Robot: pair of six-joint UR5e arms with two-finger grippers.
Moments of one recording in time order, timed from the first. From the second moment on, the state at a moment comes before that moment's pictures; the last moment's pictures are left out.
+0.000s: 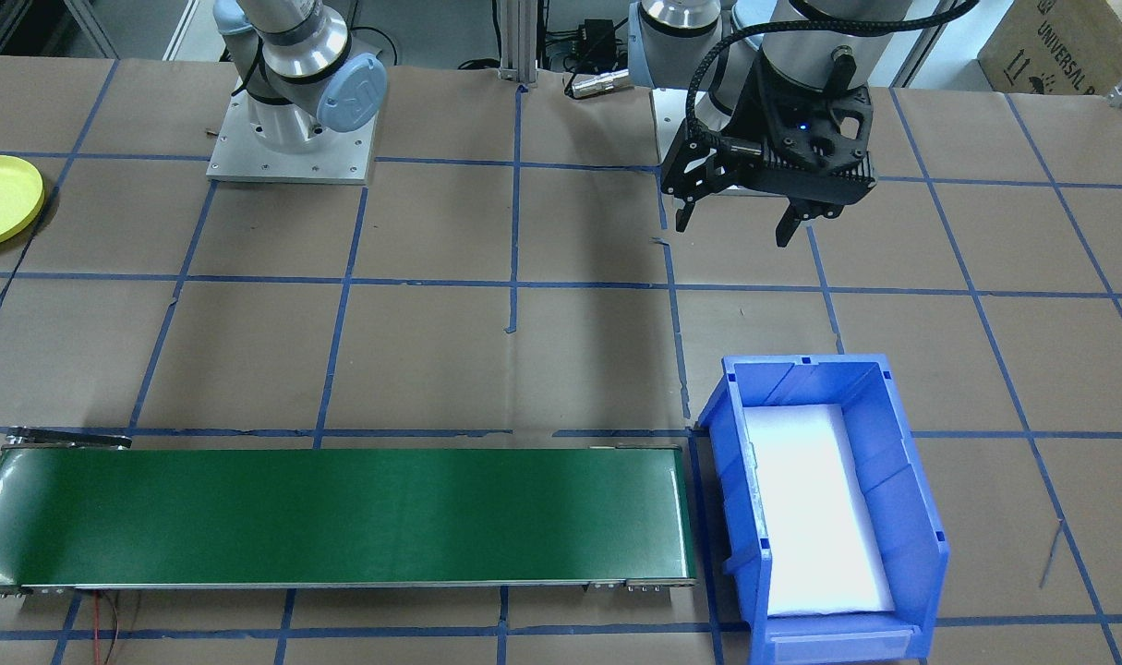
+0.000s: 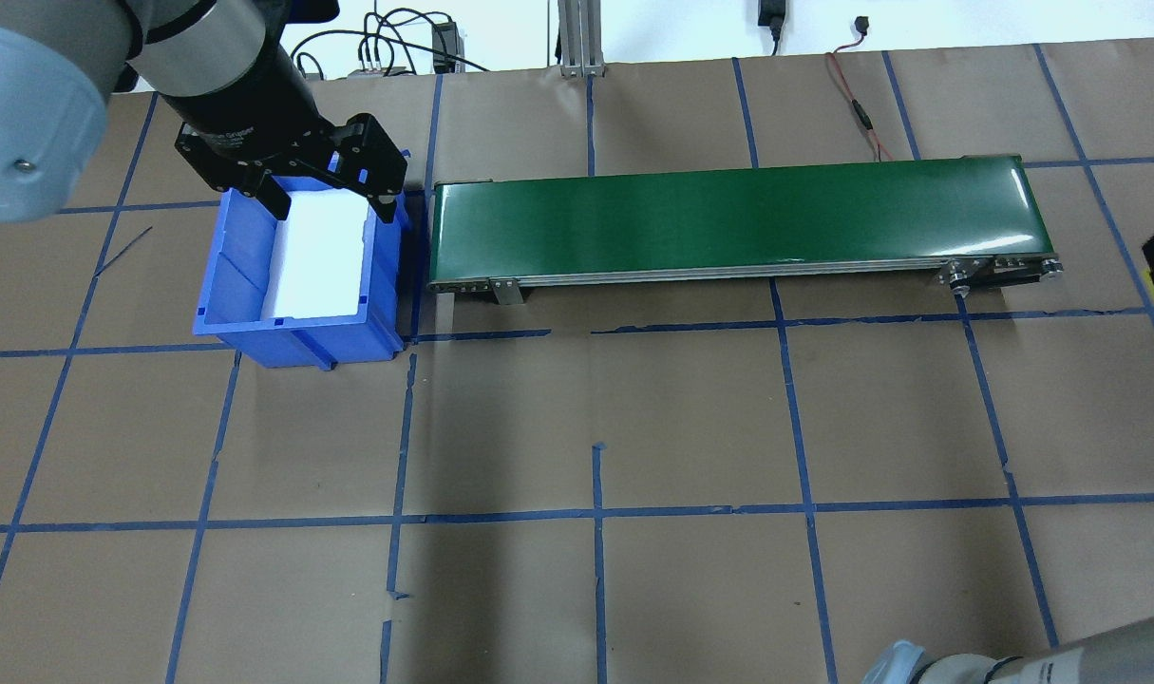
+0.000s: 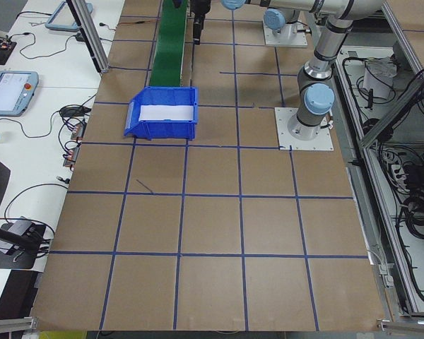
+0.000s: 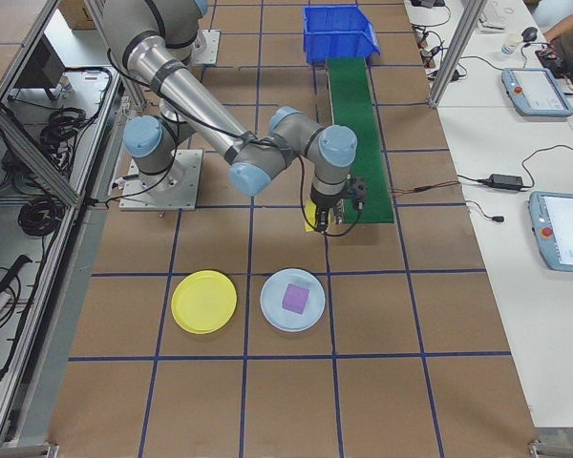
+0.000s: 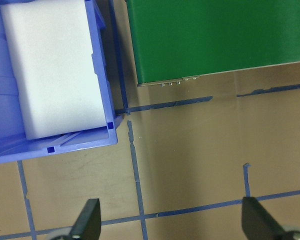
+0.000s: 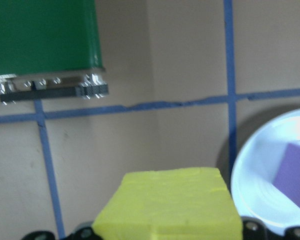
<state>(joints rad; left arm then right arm) -1.63 -1.58 -1.52 -1.56 1.52 0.06 0.80 -1.34 1.73 -1.92 -1.59 -0.67</state>
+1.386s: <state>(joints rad) -1.63 -1.58 -1.52 -1.56 1.52 0.06 0.23 -1.36 1.99 -2.02 -1.67 -0.97</state>
